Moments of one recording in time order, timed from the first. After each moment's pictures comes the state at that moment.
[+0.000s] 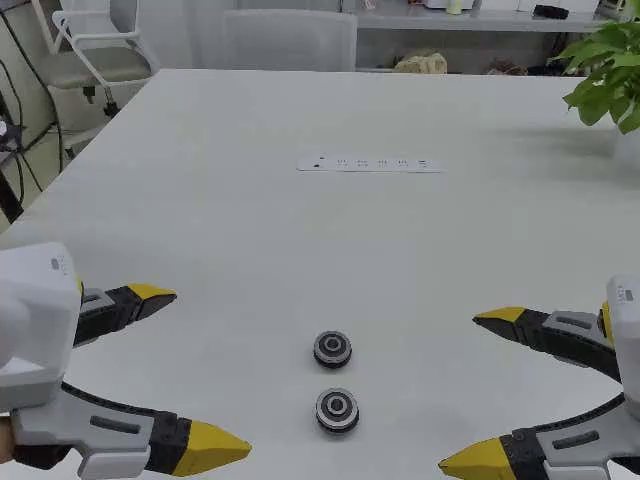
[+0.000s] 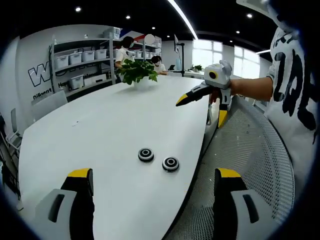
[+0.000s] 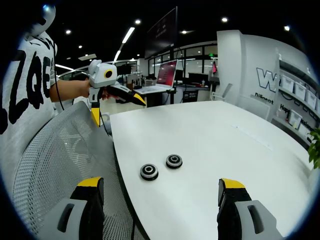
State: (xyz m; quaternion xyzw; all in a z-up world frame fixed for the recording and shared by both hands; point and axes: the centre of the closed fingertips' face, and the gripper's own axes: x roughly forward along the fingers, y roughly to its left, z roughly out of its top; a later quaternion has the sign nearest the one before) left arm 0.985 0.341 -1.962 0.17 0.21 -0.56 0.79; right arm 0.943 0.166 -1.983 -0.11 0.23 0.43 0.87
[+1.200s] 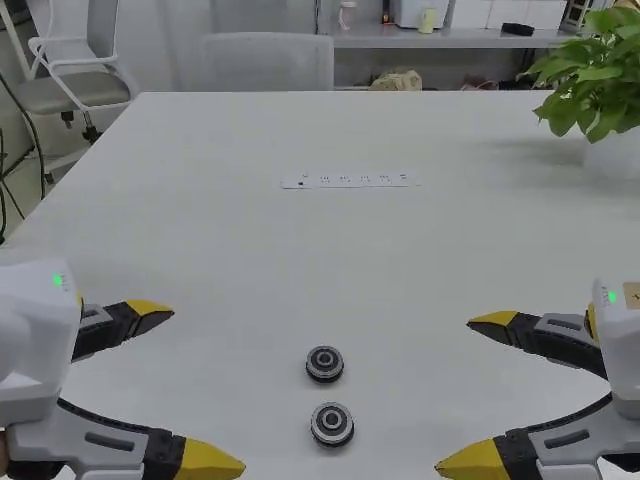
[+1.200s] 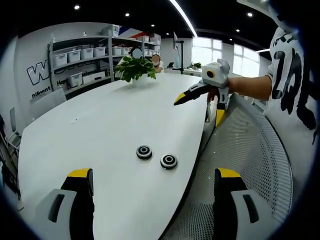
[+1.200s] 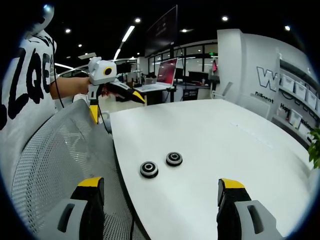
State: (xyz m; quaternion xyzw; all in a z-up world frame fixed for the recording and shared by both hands) left arm 0.987 0.343 -1.963 0.17 0.22 -0.55 0.79; right arm 0.948 0.164 -1.988 -0.12 0.23 0.44 0.86
